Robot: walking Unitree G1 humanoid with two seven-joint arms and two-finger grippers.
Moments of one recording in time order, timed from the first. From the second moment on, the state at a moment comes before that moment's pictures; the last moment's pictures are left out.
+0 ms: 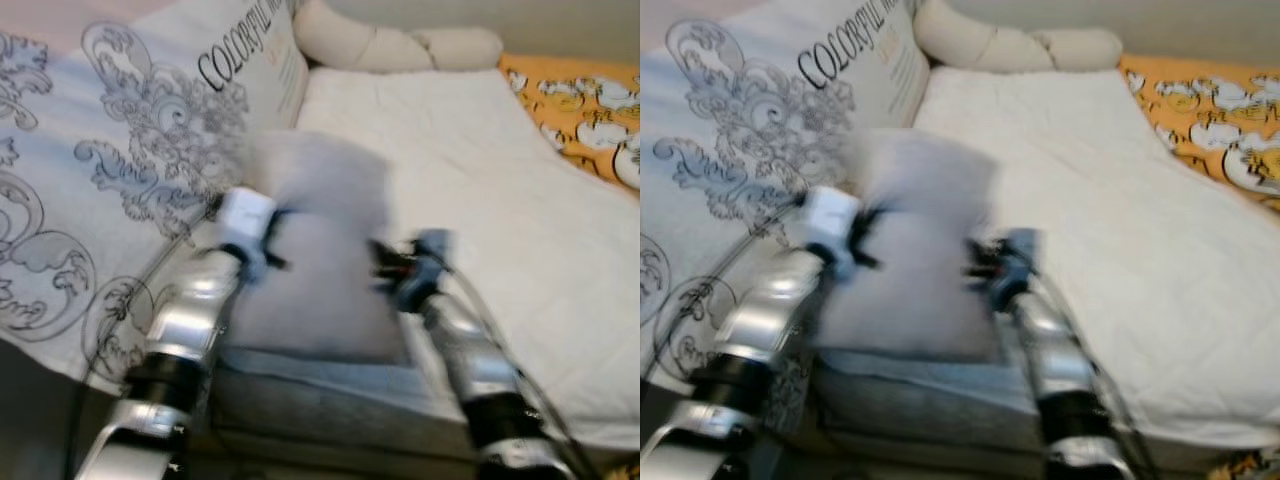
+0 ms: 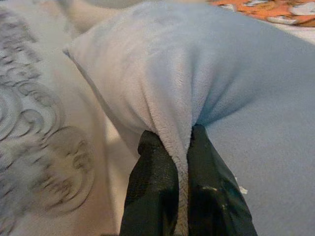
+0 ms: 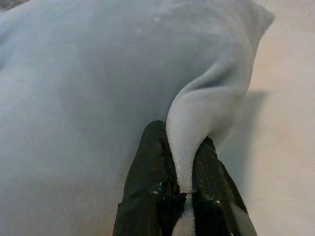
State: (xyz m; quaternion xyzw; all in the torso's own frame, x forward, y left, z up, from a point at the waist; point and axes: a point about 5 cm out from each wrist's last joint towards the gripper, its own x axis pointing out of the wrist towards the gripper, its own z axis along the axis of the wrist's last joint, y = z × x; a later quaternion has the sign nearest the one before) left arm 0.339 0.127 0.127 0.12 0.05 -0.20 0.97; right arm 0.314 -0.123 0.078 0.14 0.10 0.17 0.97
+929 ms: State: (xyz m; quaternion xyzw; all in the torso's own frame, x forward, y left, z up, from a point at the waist) left arm 0.353 0.158 0.126 0.26 0.06 -0.19 0.94; right arm 0.312 -0.135 0.064 0.11 0.10 0.14 0.98
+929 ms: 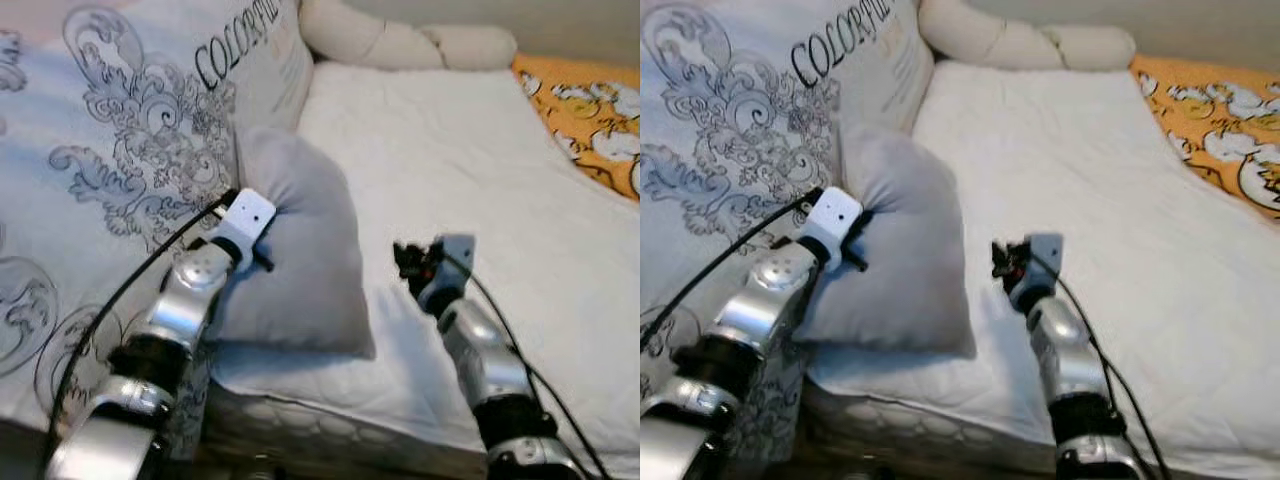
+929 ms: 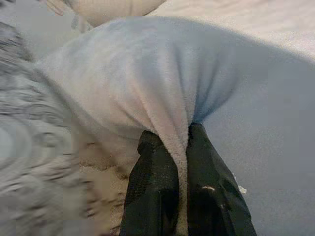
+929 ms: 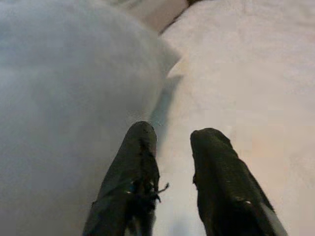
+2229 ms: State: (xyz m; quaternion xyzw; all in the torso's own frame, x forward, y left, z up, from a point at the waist) left arm 0.390 0.200 0.165 0.47 0.05 -0.21 0.86; right arm 0.272 -0.130 0.080 0.06 0.08 0.44 0.89
